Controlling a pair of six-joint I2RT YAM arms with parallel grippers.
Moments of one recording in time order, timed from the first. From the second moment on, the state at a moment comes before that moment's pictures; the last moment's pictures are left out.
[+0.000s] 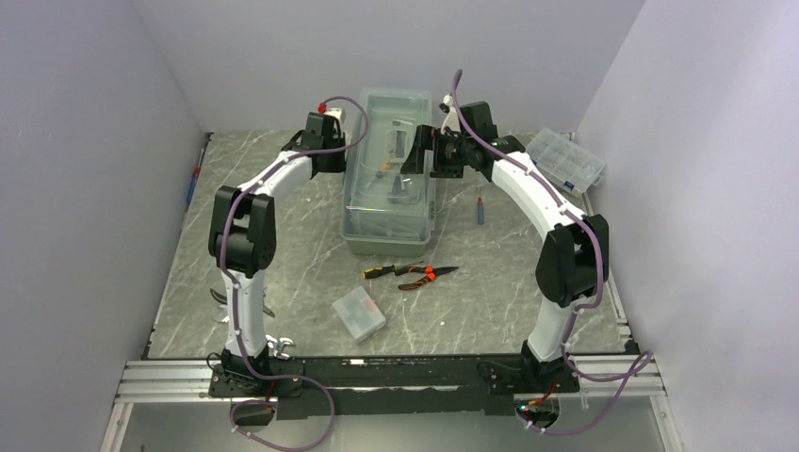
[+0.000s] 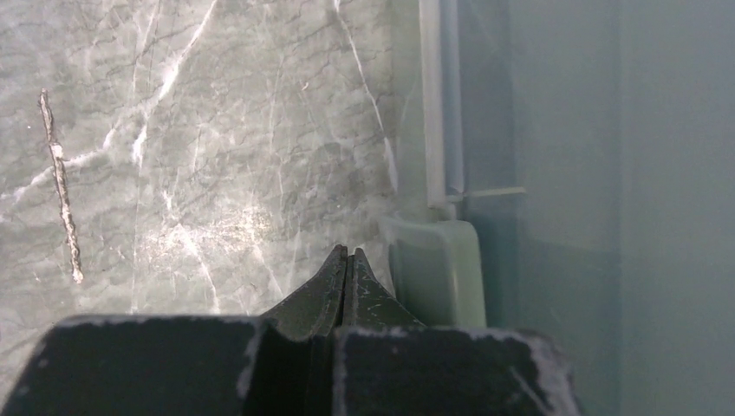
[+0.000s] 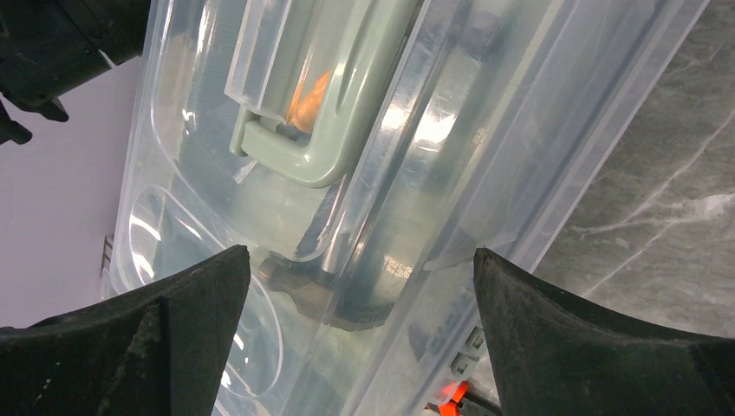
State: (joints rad) left arm -0.29 2.11 1.70 -0.30 0.03 -0.22; right arm 0.37 1.83 1.65 -0.51 -0.44 0.42
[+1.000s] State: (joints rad) left arm -0.20 1.98 1.38 -0.09 0.41 -0.51; right arm 0.36 1.83 1.67 -0.56 -0.42 0.40
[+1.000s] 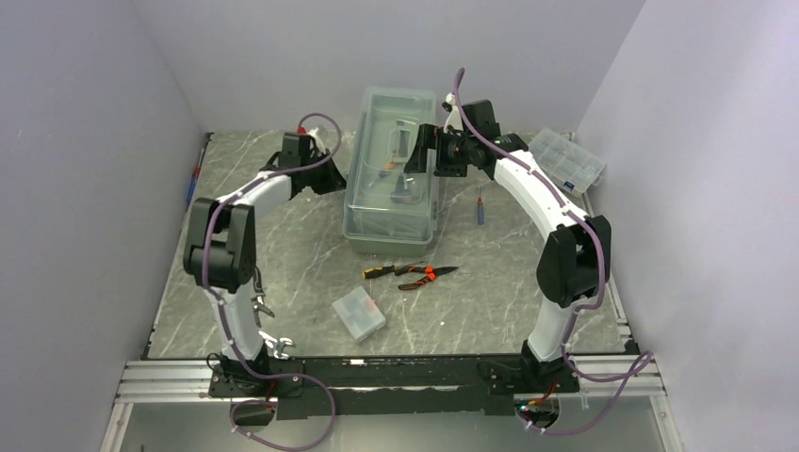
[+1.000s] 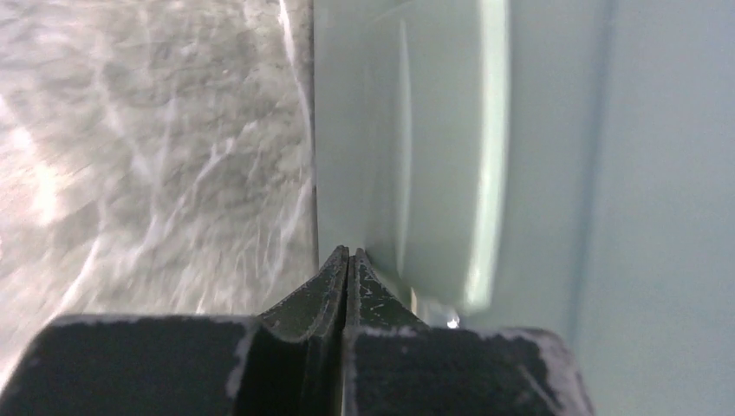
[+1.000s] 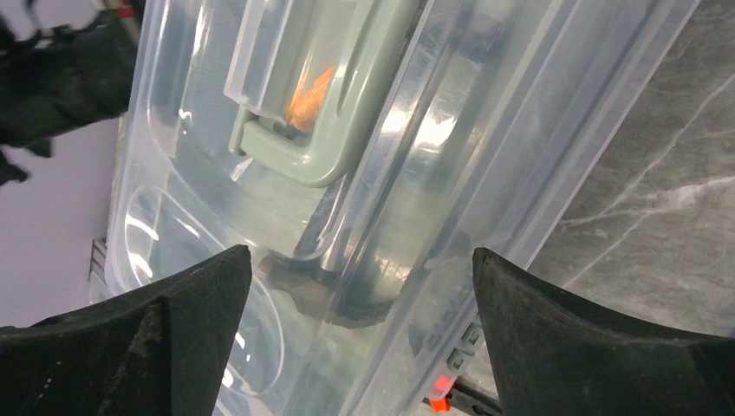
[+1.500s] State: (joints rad) left arm -0.18 1.36 1.13 -0.21 0.24 -0.47; right arm 0.29 1.42 1.52 -0.48 -0.30 0.37
